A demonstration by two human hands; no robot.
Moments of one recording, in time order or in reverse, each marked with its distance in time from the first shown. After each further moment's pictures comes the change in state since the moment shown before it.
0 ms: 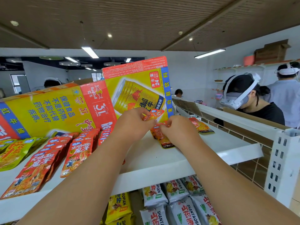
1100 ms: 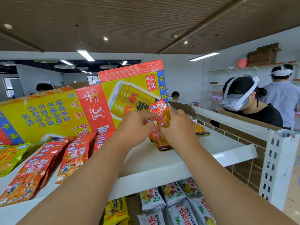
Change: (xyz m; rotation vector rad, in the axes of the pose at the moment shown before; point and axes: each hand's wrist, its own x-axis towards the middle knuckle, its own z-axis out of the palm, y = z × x) left_hand -0.006 0.012 0.002 -0.061 -0.055 0.187; right_hand 0.006 0.005 0.003 0.058 0.221 -0.082
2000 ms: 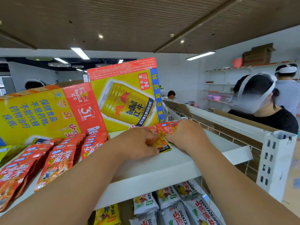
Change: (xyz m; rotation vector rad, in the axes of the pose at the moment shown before) left_hand 0.005 -0.008 0.025 0.473 -0.514 0.128; right_hand 0.008 0.046 -0.021 -0.253 -0.312 0.151
